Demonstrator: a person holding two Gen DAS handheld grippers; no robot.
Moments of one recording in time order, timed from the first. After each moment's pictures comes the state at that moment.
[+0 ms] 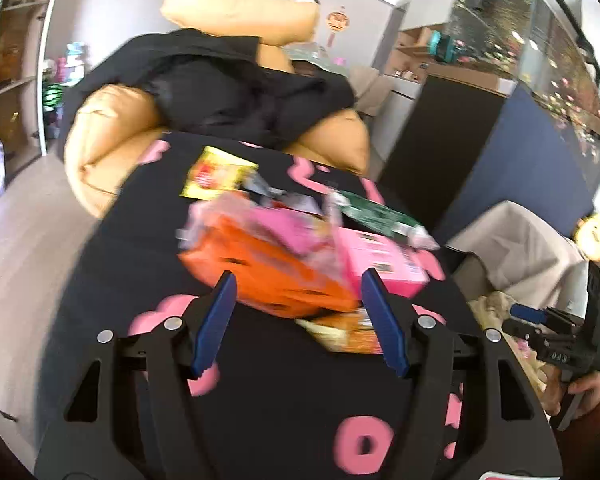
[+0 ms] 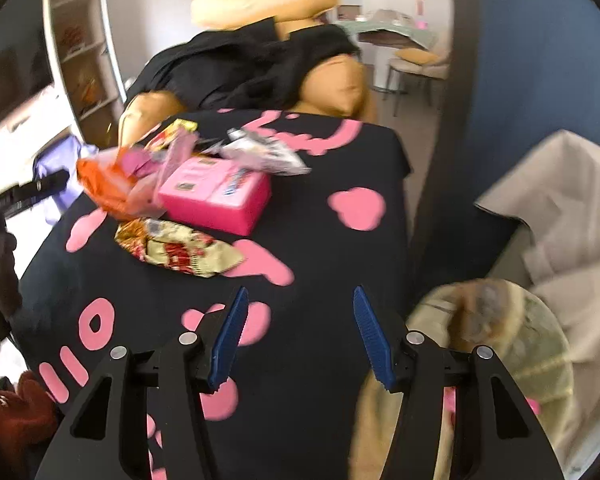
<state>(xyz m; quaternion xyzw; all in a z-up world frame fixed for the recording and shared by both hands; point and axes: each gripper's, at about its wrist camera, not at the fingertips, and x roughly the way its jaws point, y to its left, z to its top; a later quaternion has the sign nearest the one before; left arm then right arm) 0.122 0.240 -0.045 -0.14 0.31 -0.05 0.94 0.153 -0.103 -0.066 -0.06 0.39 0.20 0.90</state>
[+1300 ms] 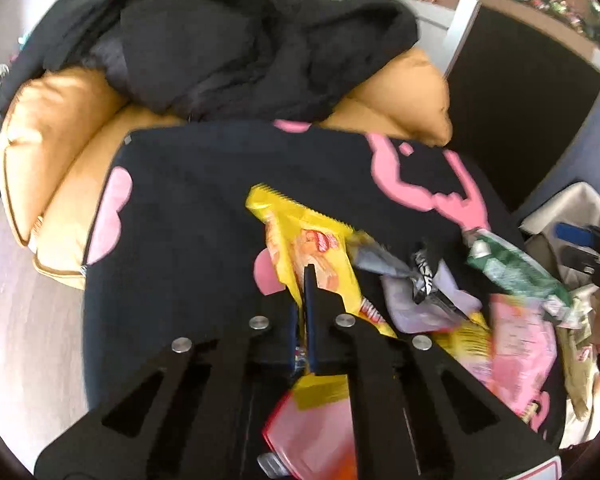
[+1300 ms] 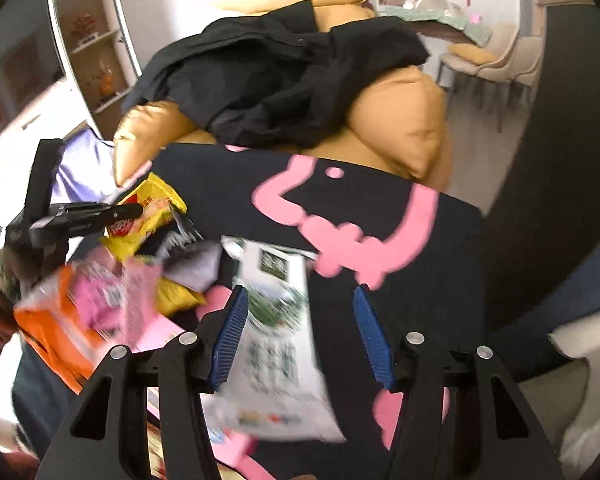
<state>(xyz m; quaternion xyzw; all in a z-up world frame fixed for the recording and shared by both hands) 0.351 0.307 -0.082 -0.07 0.44 -0.09 0.89 0.365 -0.008 -0.045 -0.05 0.43 0.28 0.86</state>
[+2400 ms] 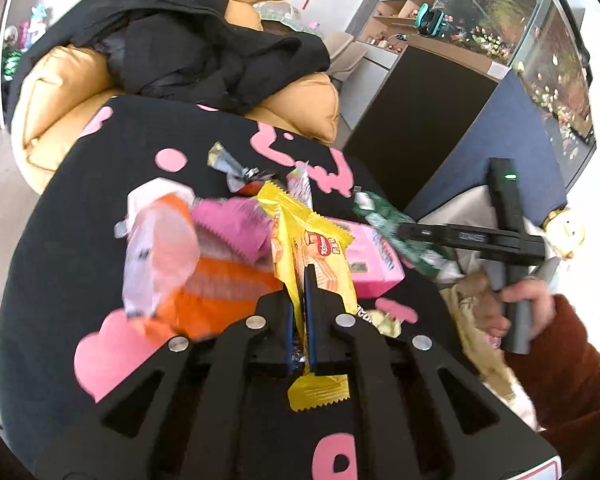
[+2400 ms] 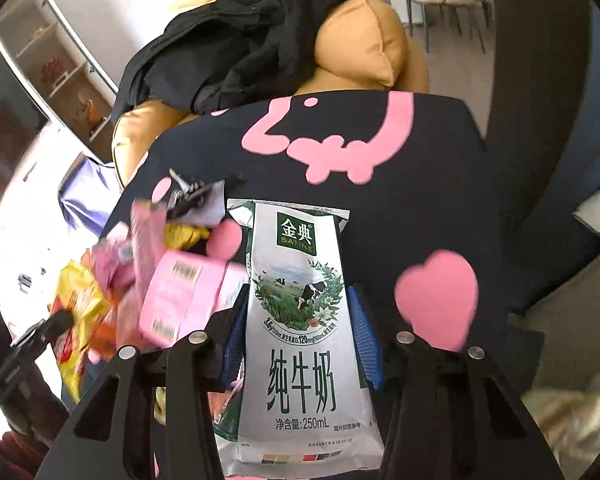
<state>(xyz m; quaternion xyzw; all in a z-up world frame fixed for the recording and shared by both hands) 0.170 0.225 -0.060 -0.17 0.37 -0.14 0.90 0.319 -0.058 -0.075 0.05 0.50 0.25 0.83</state>
